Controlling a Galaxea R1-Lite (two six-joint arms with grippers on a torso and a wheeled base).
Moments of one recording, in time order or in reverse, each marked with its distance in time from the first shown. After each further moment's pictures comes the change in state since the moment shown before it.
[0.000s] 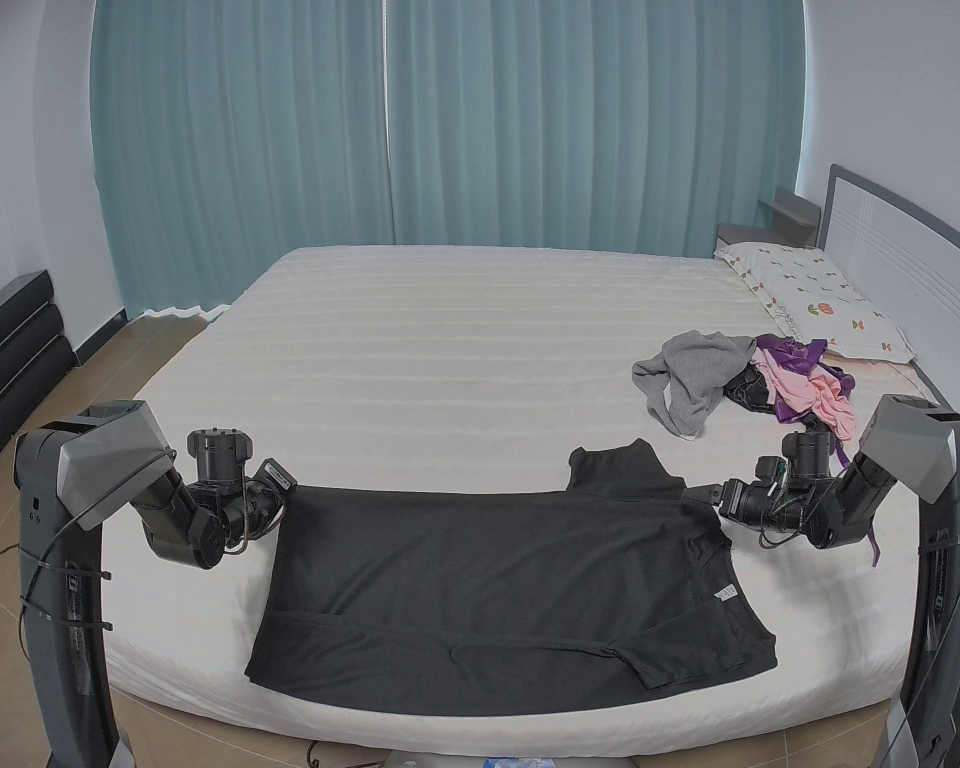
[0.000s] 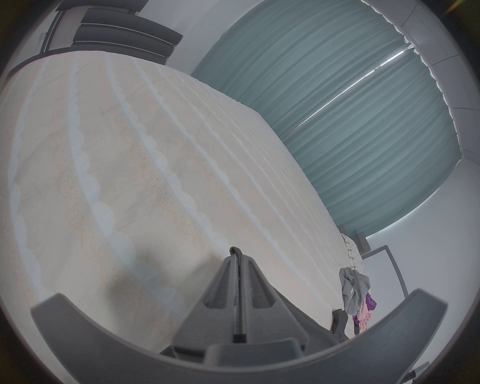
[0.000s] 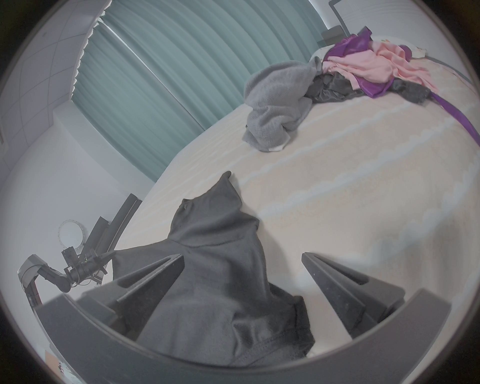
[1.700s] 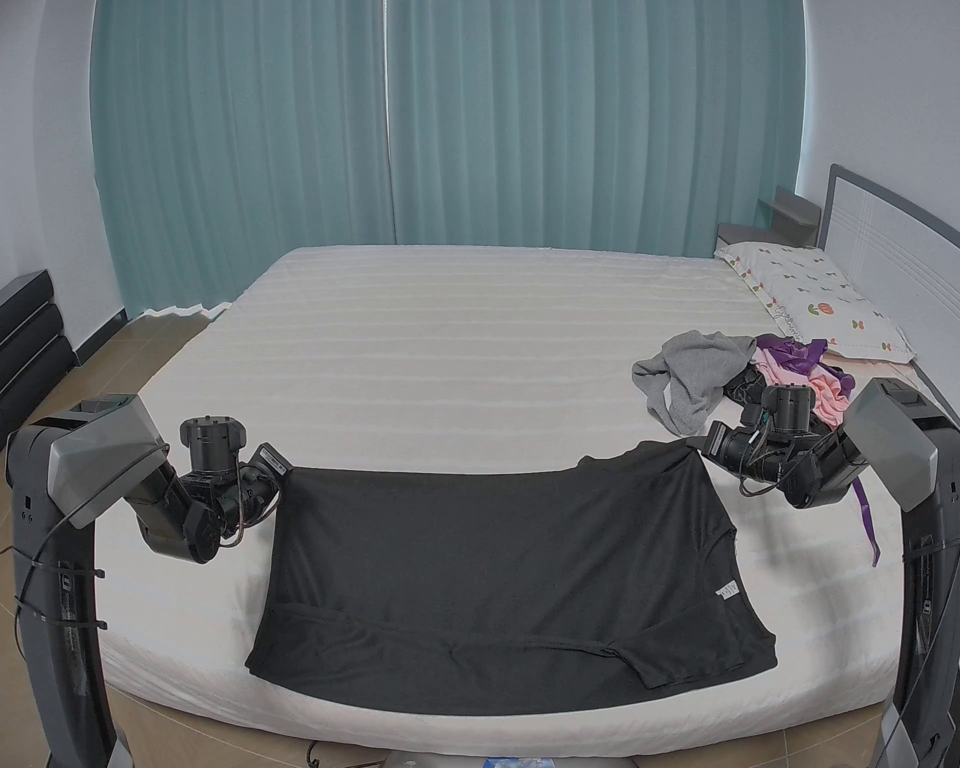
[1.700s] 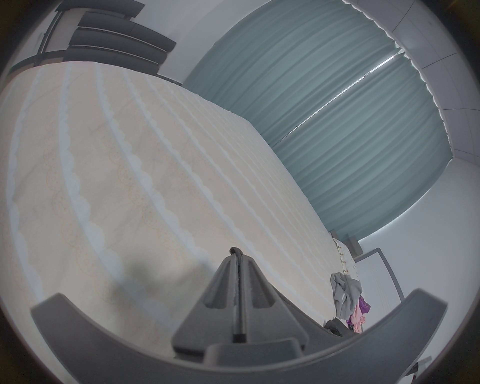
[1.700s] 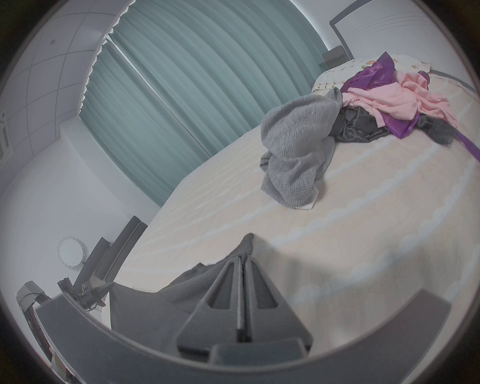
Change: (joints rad) left arm 0.004 -0.030 0.001 -0.046 0.003 0.009; right arm 0.047 0.063 -0.333 0.076 -0.090 0.120
